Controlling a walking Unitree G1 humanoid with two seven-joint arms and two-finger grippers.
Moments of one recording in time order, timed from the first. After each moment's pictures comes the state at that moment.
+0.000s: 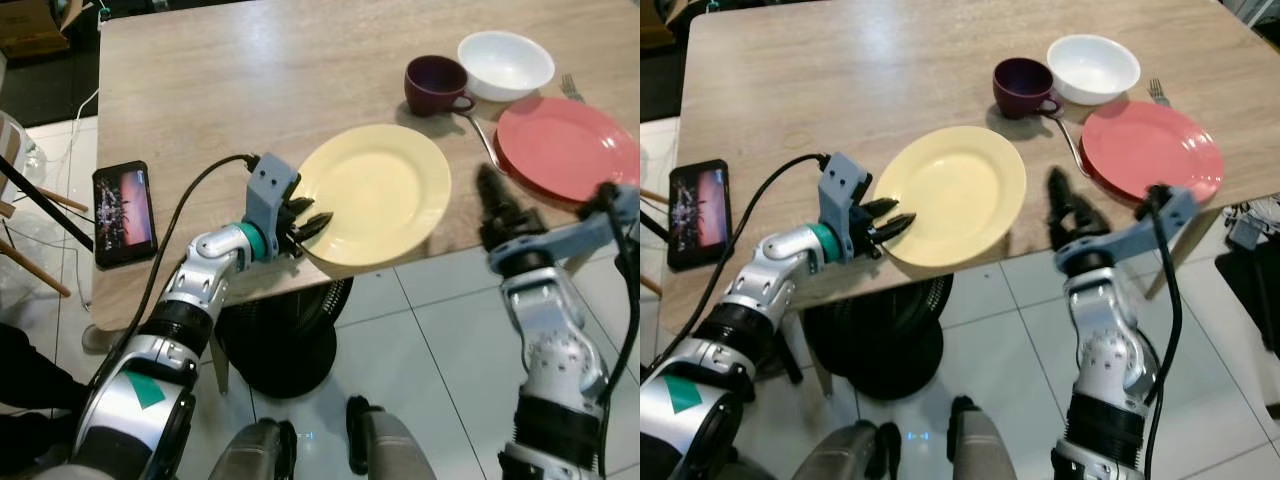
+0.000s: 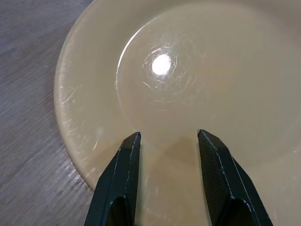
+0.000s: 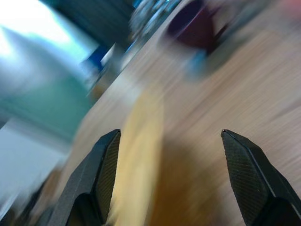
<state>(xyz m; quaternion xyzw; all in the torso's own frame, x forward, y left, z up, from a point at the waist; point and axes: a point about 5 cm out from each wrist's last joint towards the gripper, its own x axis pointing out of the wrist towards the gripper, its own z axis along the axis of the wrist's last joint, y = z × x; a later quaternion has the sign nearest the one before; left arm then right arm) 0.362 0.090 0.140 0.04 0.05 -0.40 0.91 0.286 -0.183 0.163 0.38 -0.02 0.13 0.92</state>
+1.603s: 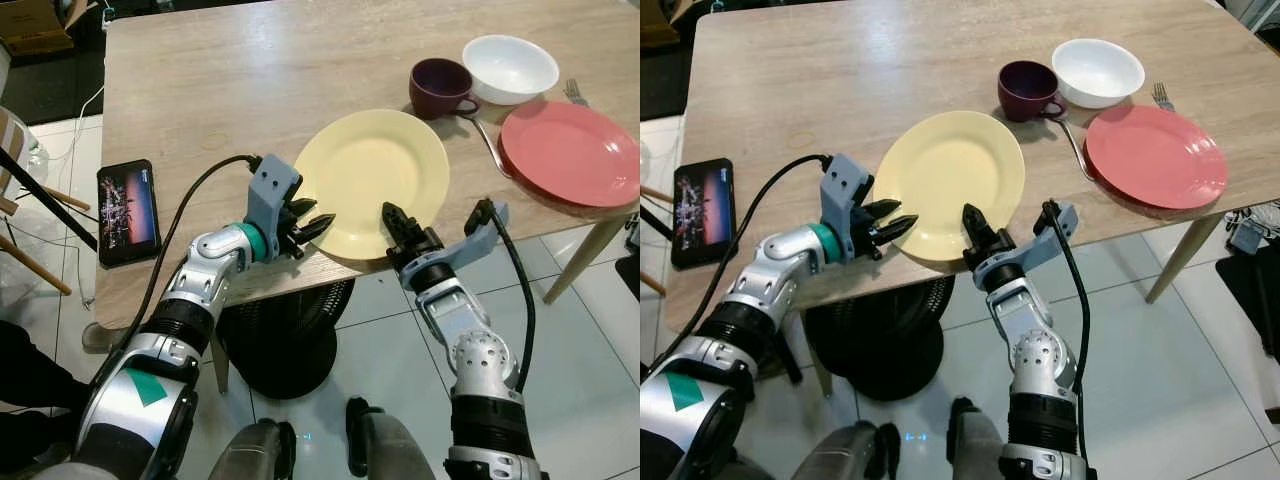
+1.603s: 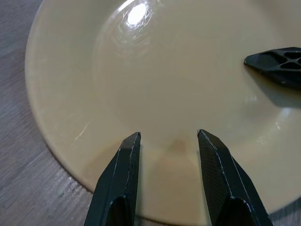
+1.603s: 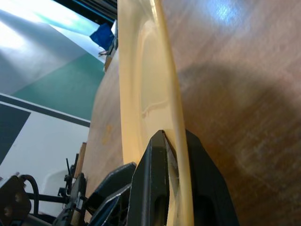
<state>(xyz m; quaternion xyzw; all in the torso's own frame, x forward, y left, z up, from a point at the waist) 0.364 0.088 0.143 0.04 0.04 -0.40 0.92 0.309 -0.128 0.141 0.47 0.02 0.12 0.87</state>
